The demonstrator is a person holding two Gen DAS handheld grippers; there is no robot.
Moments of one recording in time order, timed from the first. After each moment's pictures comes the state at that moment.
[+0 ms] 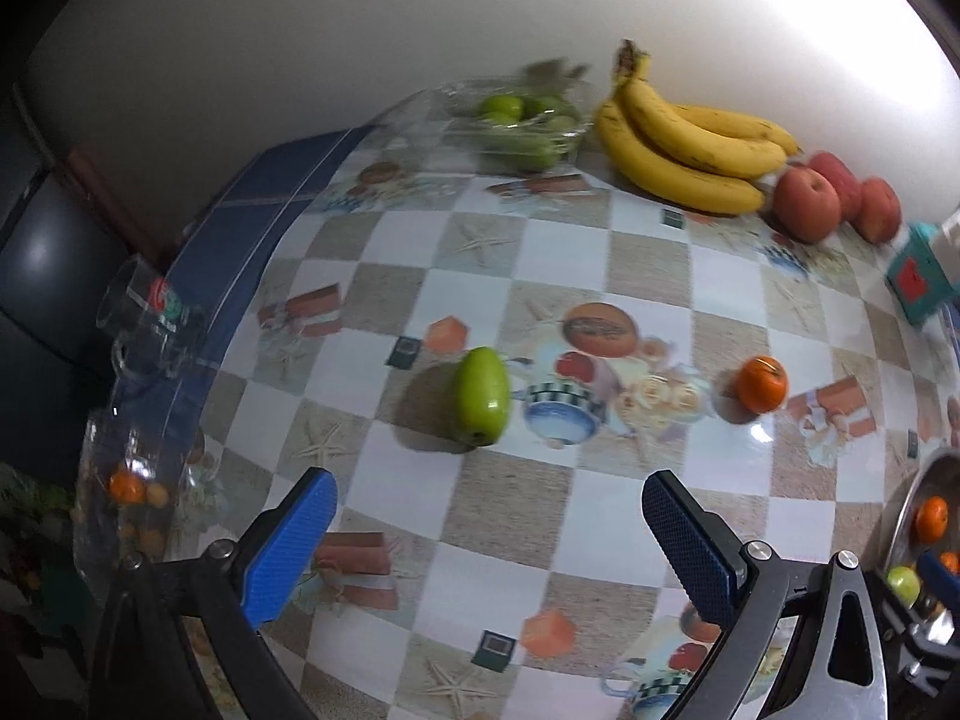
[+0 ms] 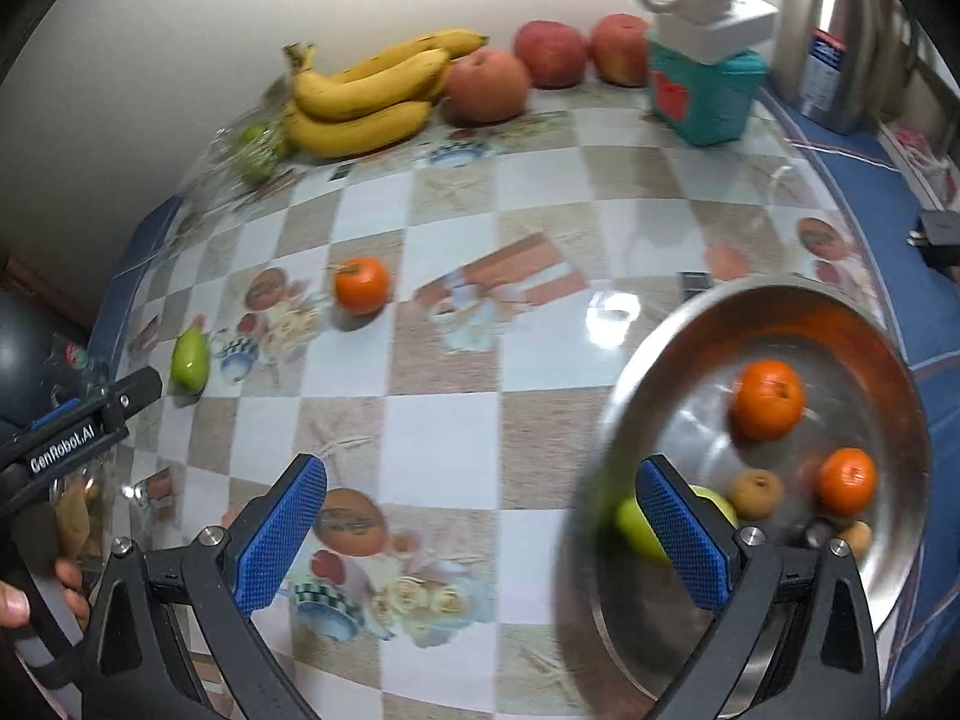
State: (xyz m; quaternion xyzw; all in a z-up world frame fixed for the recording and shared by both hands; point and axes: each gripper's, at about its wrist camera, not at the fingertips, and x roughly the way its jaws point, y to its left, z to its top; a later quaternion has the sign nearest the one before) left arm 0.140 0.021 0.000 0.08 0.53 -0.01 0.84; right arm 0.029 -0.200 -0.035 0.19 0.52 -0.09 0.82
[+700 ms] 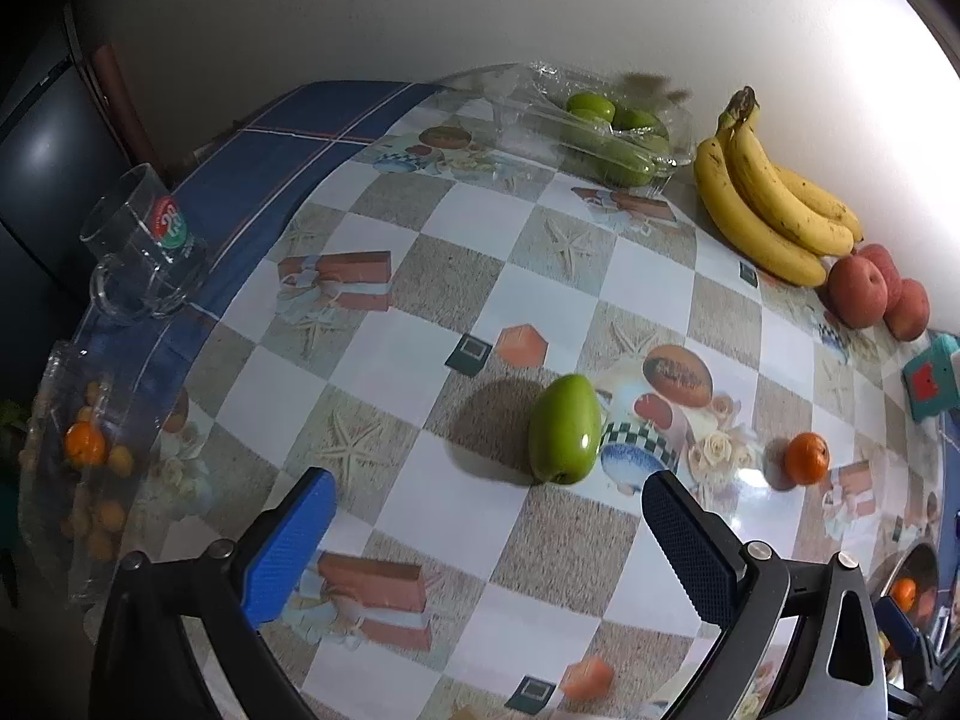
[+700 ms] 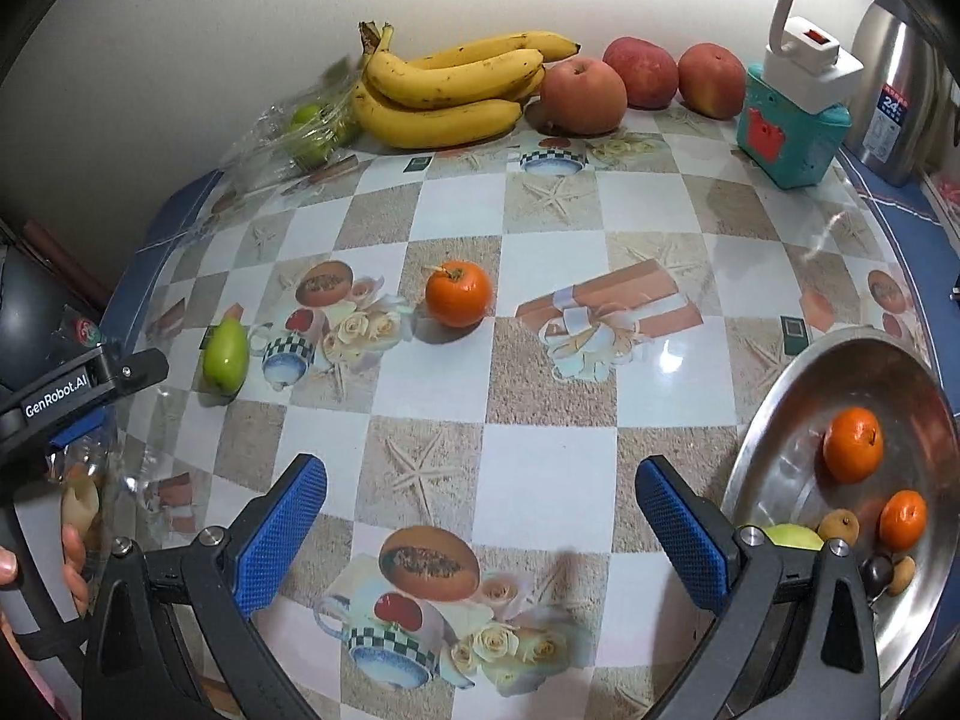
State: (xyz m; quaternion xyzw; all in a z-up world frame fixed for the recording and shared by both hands) left arm 0.172 0.080 -0.018 -0.02 0.54 -0.01 0.84; right arm 0.062 -0.156 -0.041 0.16 0.51 -0.07 0.84
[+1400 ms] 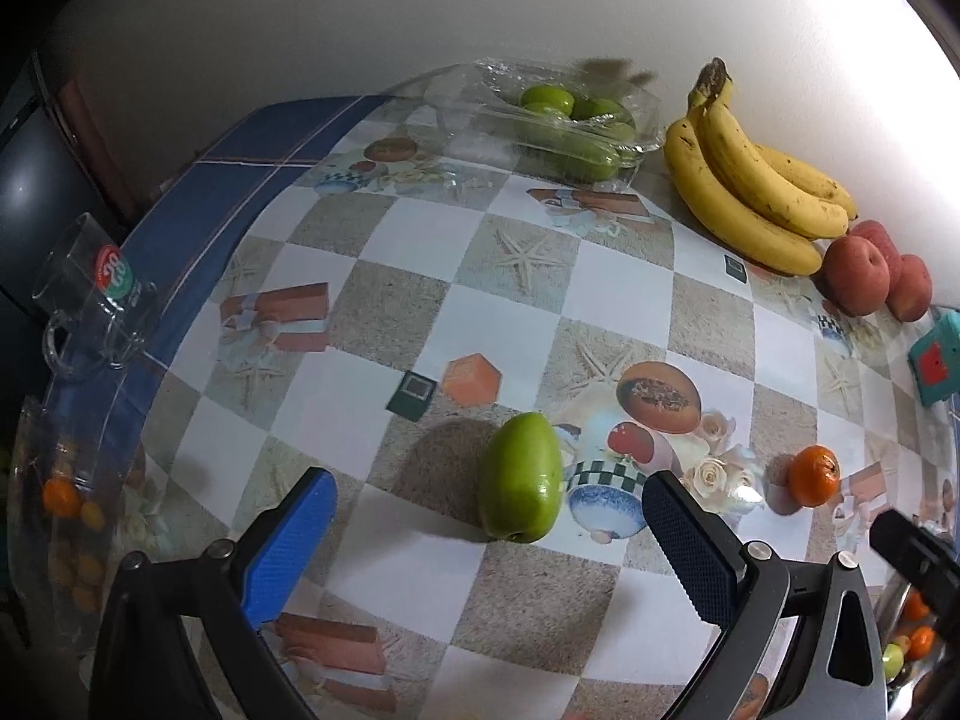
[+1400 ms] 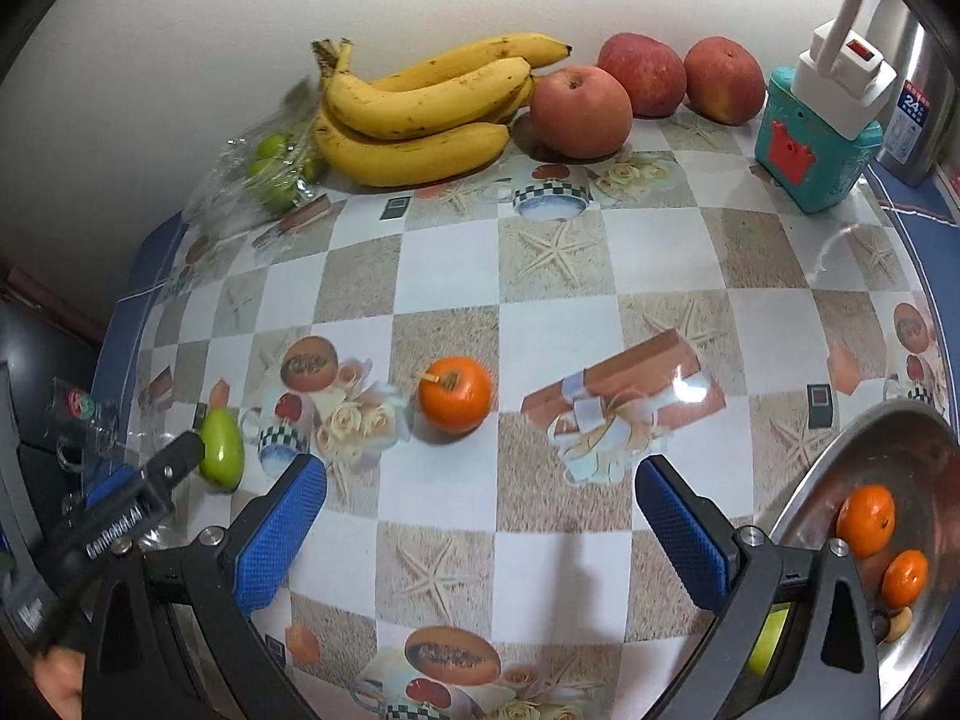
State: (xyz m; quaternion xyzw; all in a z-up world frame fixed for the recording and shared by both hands) left arm 0.196 0.049 -0.038 0.01 0.54 -0.03 0.84; right arm 0.126 -0.181 -0.036 0.20 0.53 -0.09 0.82
